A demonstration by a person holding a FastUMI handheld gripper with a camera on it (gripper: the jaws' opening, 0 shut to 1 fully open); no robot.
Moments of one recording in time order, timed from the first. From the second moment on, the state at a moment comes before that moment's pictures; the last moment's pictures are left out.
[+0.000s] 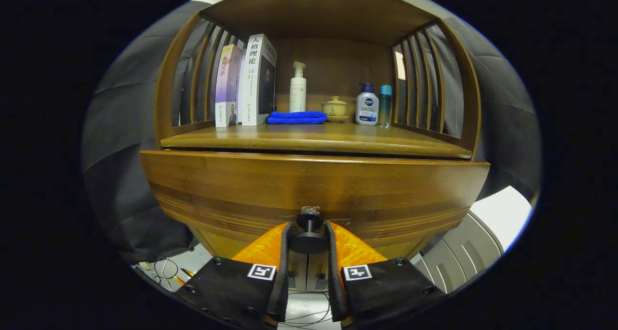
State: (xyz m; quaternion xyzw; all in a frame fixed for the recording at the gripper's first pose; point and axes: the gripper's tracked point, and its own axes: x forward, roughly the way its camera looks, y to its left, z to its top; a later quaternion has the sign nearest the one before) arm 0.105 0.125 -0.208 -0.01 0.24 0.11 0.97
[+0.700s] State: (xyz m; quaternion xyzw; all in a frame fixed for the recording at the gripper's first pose) arm 0.024 0.107 -0.203 -0.02 0.24 0.10 0.97
